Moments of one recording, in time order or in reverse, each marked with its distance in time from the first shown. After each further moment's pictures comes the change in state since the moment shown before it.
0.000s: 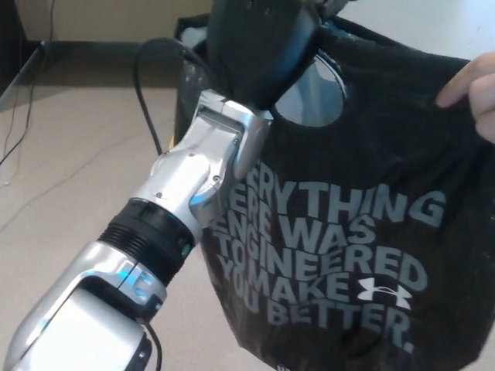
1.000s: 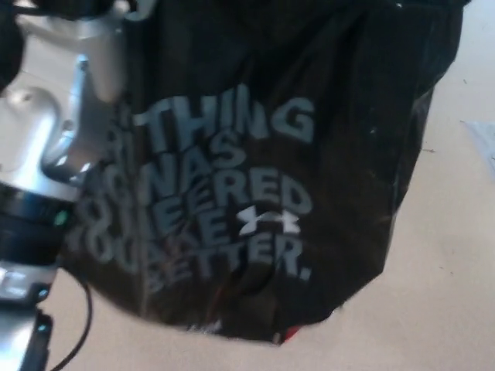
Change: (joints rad) left_arm 0.084 0.292 0.293 -0.590 -0.072 -0.056 0.148; right_arm 0.023 -0.001 0.009 0.010 -0.003 0.003 0.001
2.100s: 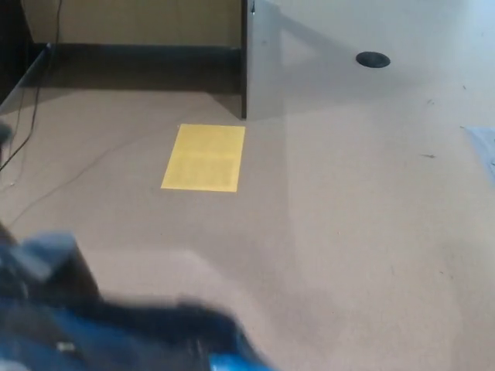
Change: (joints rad) left_arm 1.096 0.053 0.439 -0.698 -0.387 -0.386 -0.167; right_arm -0.018 -0.001 0.000 -0.012 0.001 0.018 0.001
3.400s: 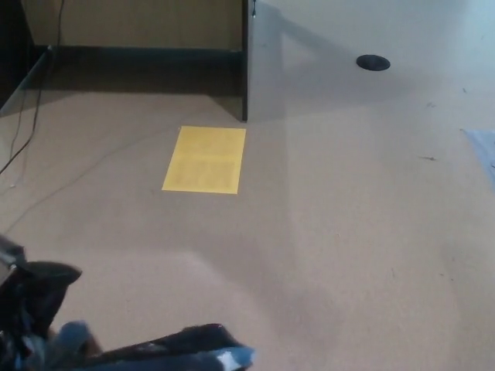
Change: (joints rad) left_arm 0.062 -0.094 -0.058 0.468 0.322 -0.320 0.181; right_arm -0.021 -0.005 0.019 0.000 -0.025 0.014 -0.021
